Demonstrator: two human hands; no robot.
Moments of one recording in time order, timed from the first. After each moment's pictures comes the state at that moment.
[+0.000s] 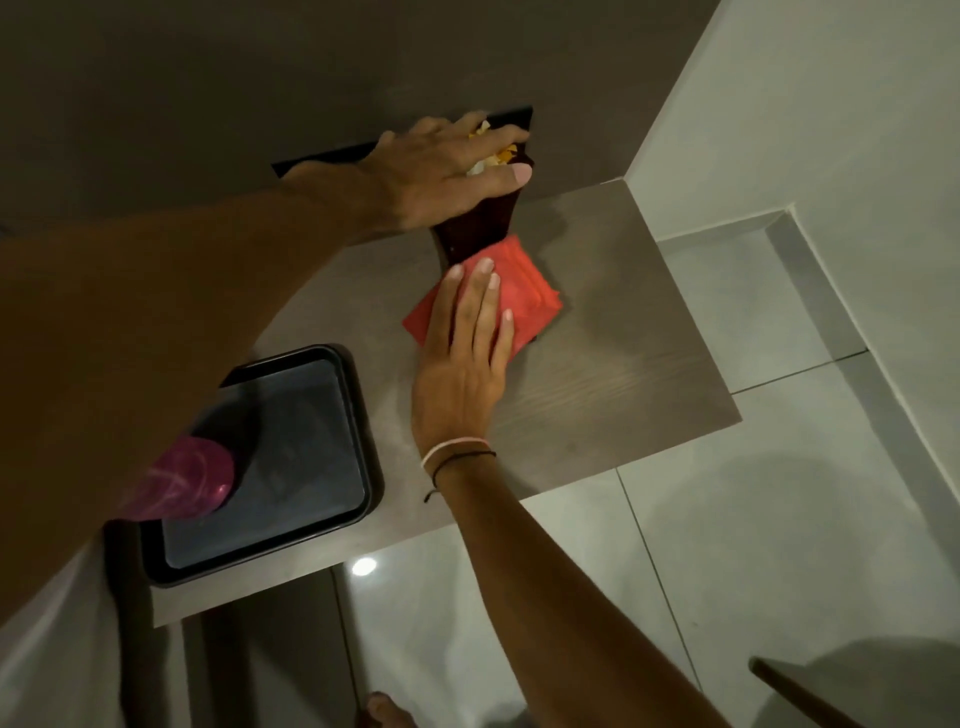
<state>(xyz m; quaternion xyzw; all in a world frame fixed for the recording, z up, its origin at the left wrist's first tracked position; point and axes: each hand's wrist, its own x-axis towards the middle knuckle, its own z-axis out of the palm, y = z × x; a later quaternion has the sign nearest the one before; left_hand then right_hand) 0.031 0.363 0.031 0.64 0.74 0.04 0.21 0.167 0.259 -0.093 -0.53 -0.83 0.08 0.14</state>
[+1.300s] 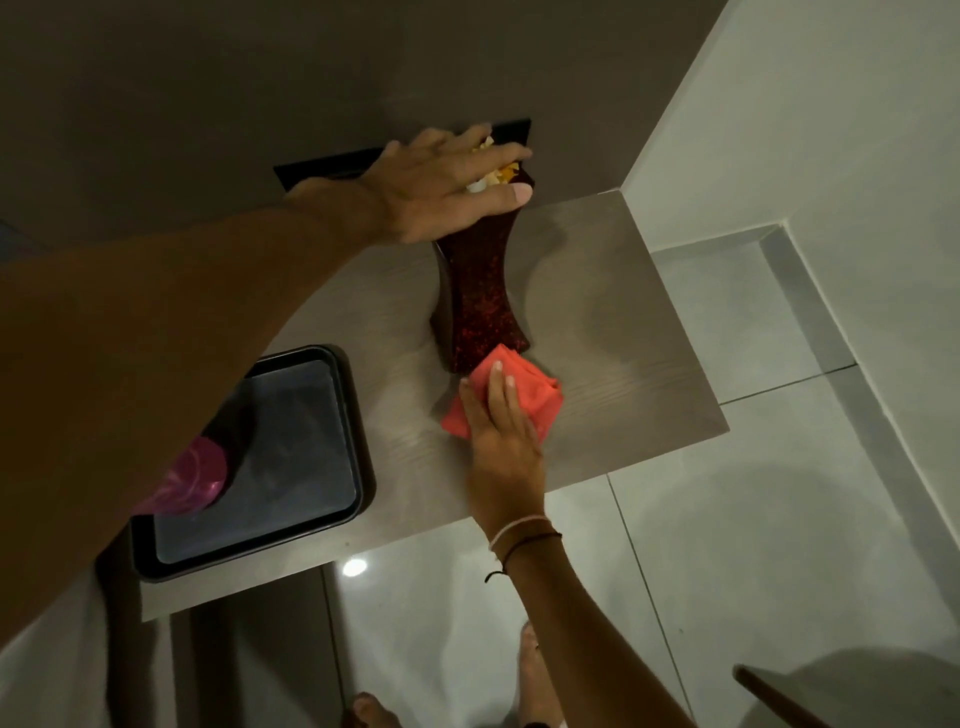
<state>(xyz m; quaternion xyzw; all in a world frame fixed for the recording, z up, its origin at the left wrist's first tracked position) 0.036 0.355 0.036 0.64 0.73 0.04 0.21 0.264 0.239 -0.112 -0.44 -0.86 0.25 0.05</state>
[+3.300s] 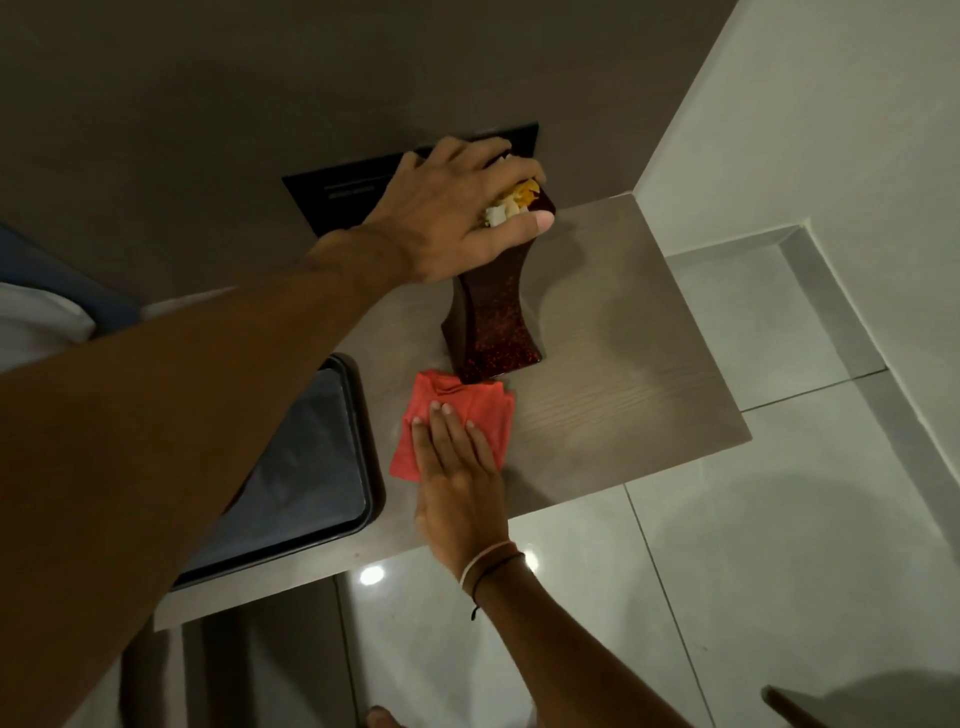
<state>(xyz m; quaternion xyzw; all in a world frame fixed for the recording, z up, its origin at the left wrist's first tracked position) 0.053 0.345 0.026 0.69 0.72 0.09 0.09 0.239 0.199 -0.149 -0.33 -0.92 0.16 0.10</state>
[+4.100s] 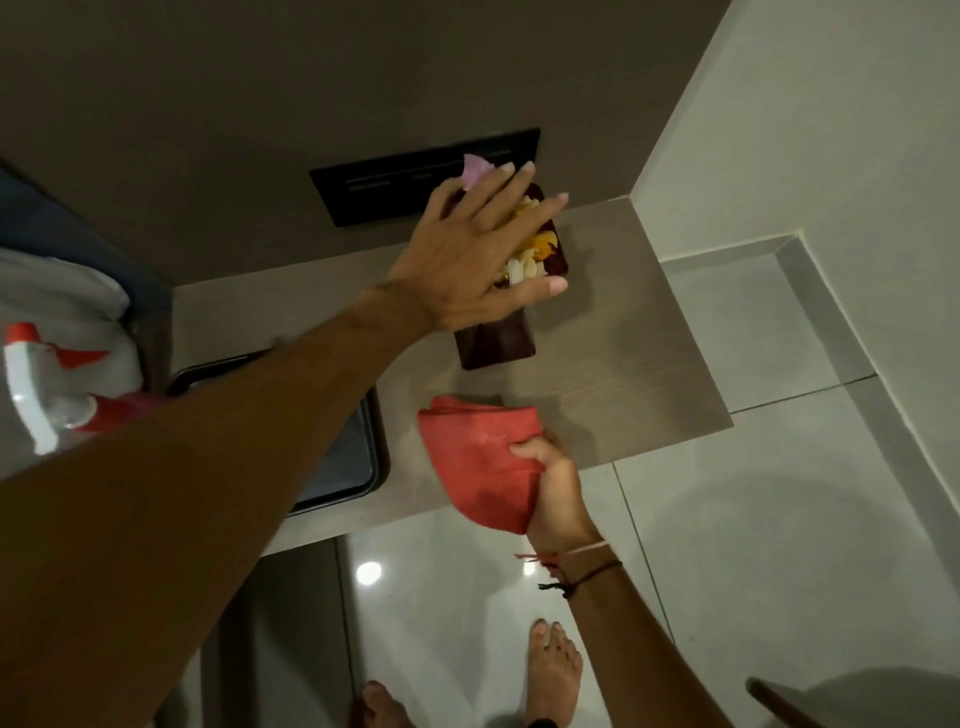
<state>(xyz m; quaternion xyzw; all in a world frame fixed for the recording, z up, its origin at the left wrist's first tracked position) 0.098 0.302 0.021 0.70 0.71 0.07 0.02 0.306 0.234 -0.077 -0.48 -0.25 0.82 0.19</state>
